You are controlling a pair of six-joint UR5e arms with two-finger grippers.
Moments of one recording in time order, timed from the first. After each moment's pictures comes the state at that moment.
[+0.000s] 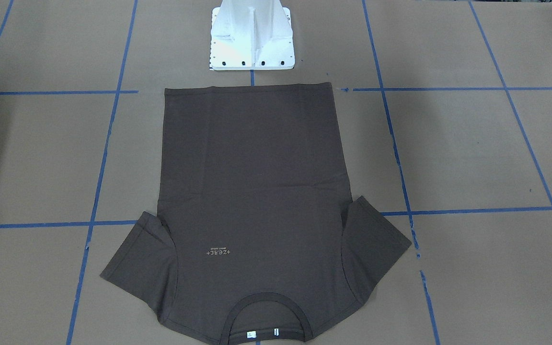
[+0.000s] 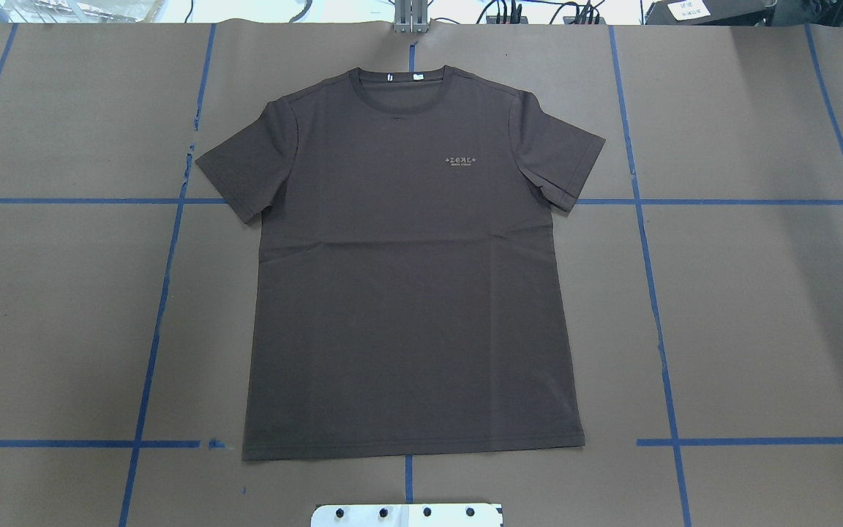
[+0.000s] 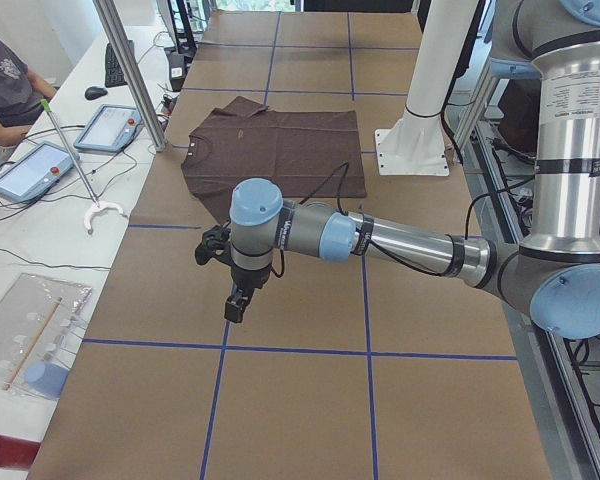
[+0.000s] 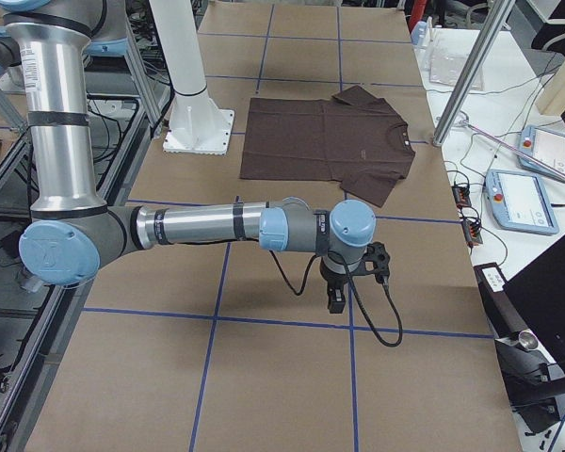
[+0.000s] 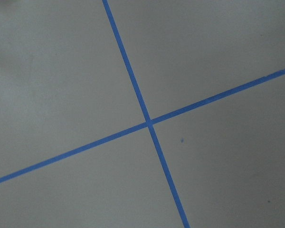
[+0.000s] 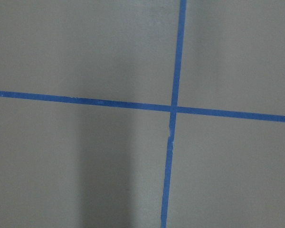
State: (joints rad) left arm -1.57 -1.56 -1.84 -1.58 -2.28 0.19; right arm 1.54 -1.49 1.63 -1.65 2.38 -0.07
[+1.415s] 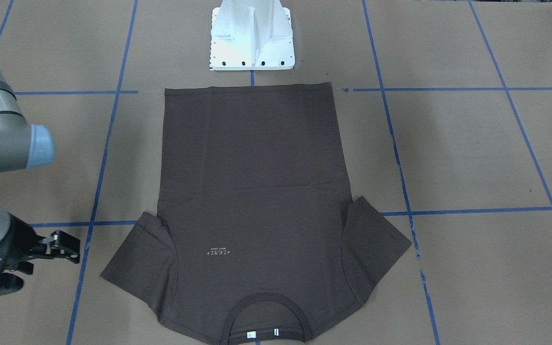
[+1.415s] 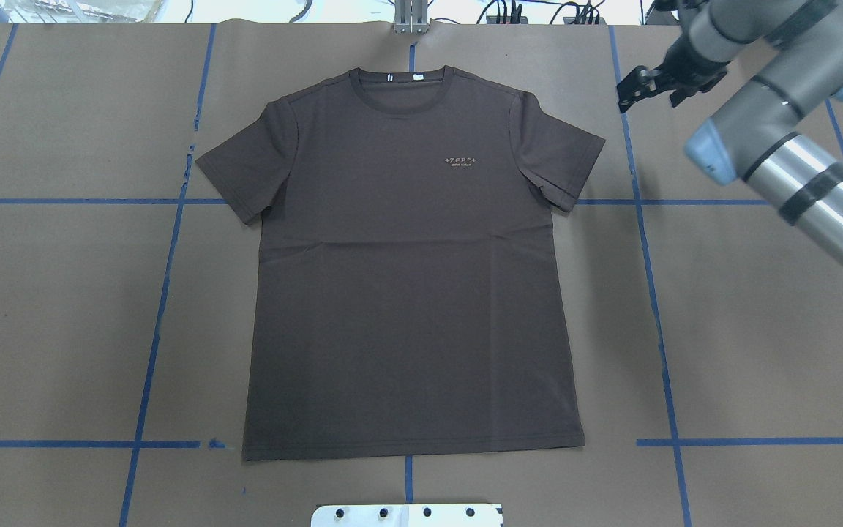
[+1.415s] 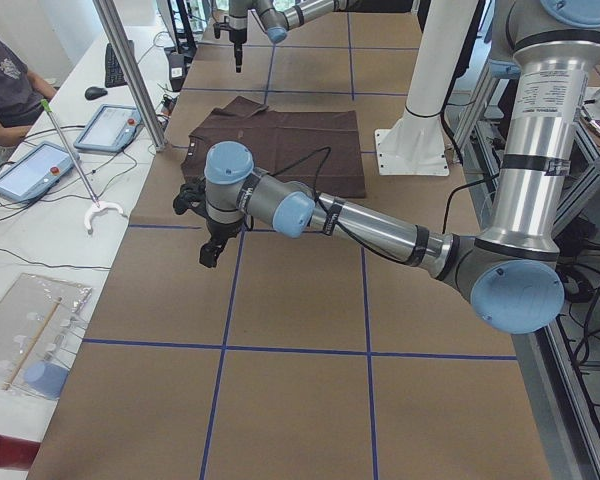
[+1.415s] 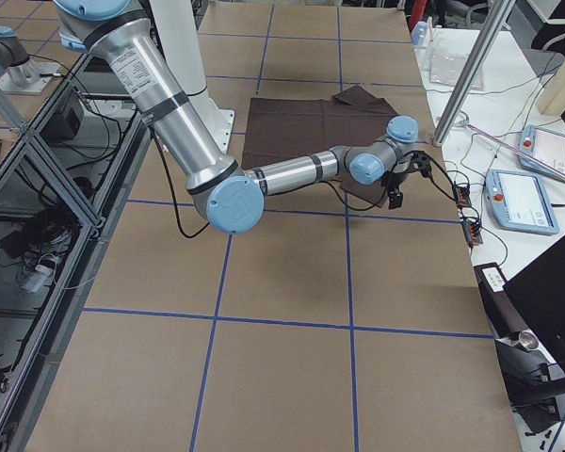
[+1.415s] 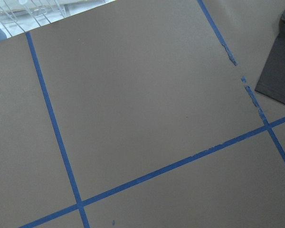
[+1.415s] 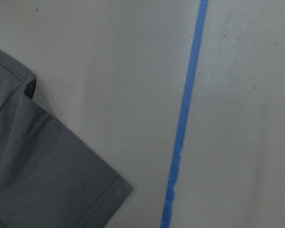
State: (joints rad) left arm -1.45 -1.69 -1.76 -1.76 -2.34 -0.03; right arm 1.04 -0.94 1.16 -1.10 2.15 0.66
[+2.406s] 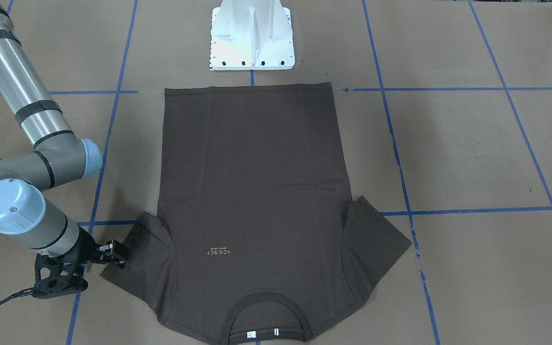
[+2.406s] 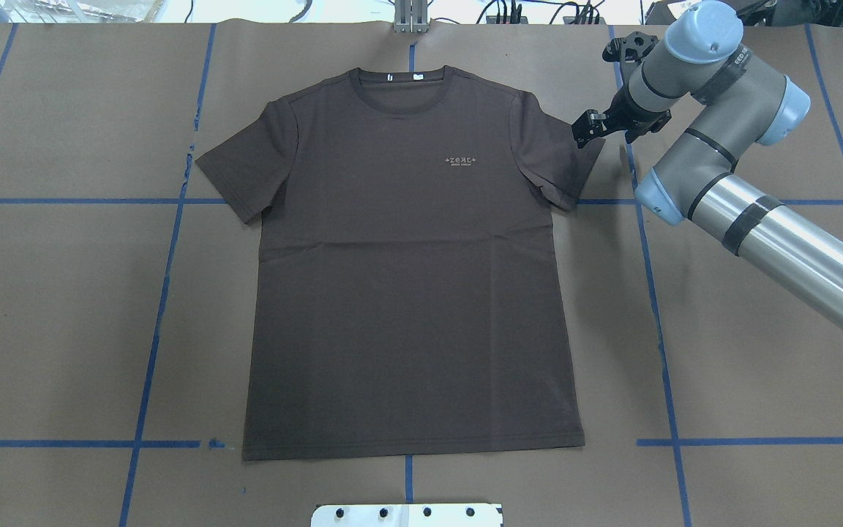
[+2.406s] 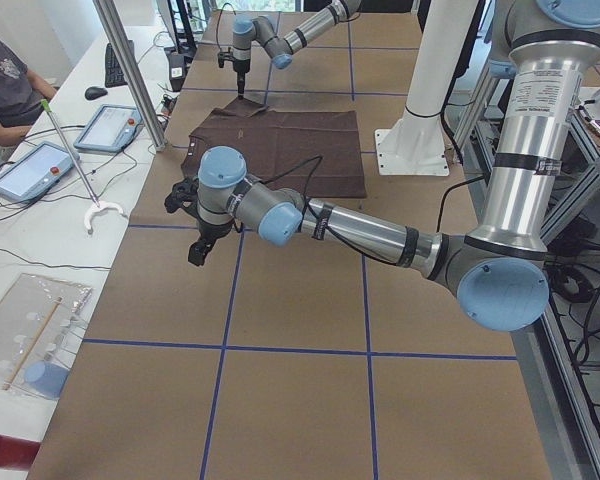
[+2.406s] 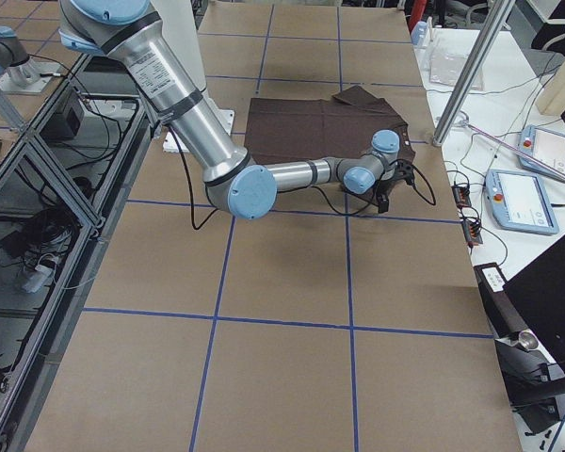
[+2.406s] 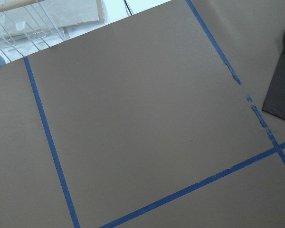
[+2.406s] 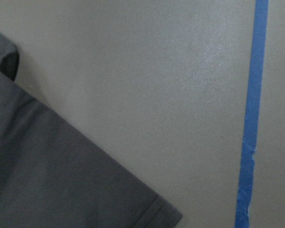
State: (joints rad) left arm -1.44 -1.71 -1.69 -1.89 -2.33 -0.10; right arm 0.94 -0.89 1.00 -0.97 2.09 0.76
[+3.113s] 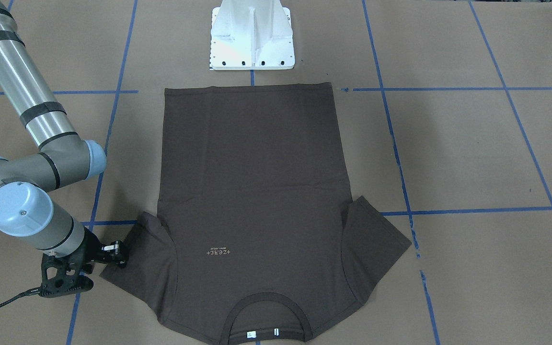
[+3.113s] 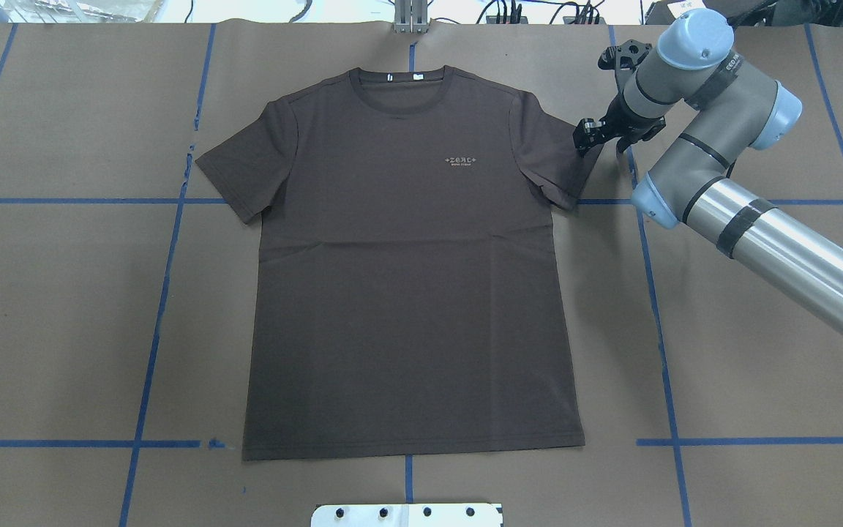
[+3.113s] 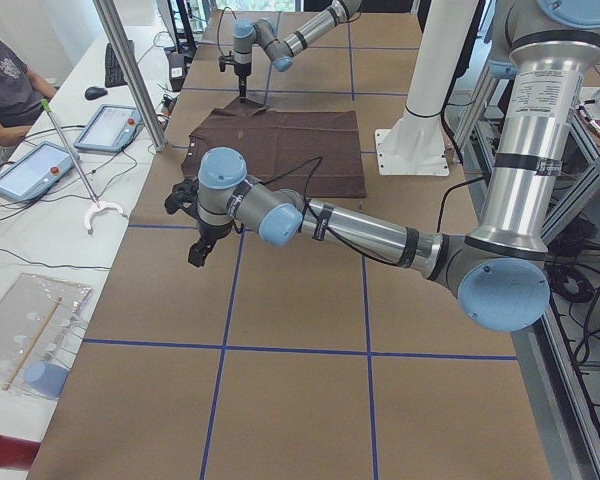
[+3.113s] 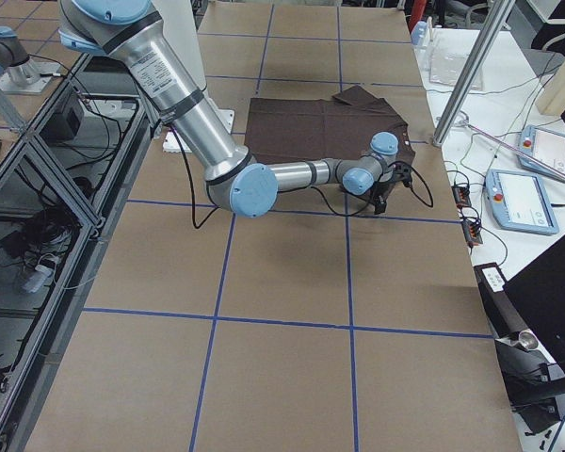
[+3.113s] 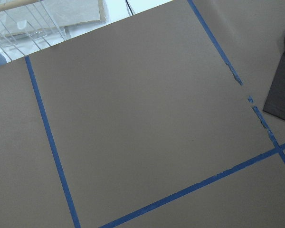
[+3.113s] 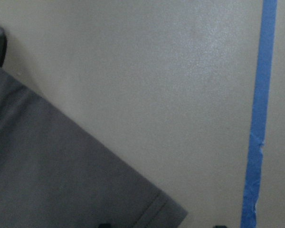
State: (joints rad) left arm -1.44 -1.71 -1.69 -1.89 -2.33 -0.10; right arm 0.94 -0.88 0.97 -0.98 2.10 0.75
